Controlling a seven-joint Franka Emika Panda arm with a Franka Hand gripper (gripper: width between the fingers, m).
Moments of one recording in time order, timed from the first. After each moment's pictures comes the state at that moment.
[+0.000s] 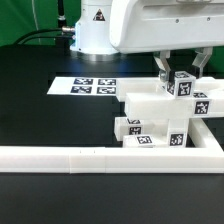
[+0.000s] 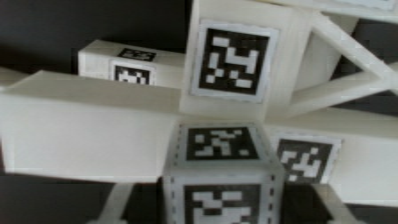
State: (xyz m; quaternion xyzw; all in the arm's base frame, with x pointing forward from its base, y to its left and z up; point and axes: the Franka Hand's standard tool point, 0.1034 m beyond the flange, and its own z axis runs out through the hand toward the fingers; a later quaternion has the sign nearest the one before) arm 0.635 0.093 0.123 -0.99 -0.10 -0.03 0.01
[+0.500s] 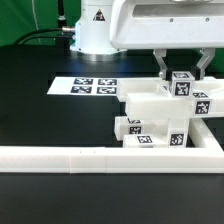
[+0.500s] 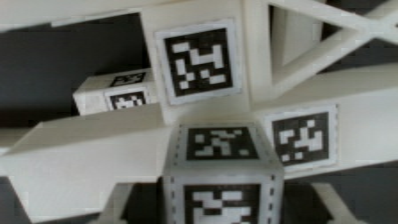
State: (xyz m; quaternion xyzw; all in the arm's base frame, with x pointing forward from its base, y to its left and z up) arm 0.636 0.094 0.123 -1.00 0.07 -0.03 0.02
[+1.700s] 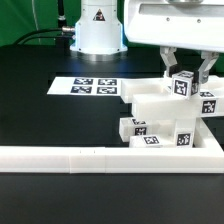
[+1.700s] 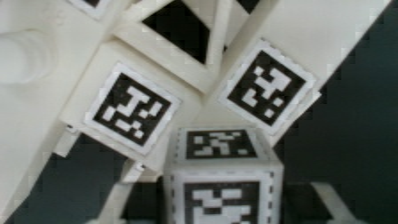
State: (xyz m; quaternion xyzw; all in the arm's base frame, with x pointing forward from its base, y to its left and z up) arm 0.634 0.101 0.123 -0.92 0.39 -0.02 0.04
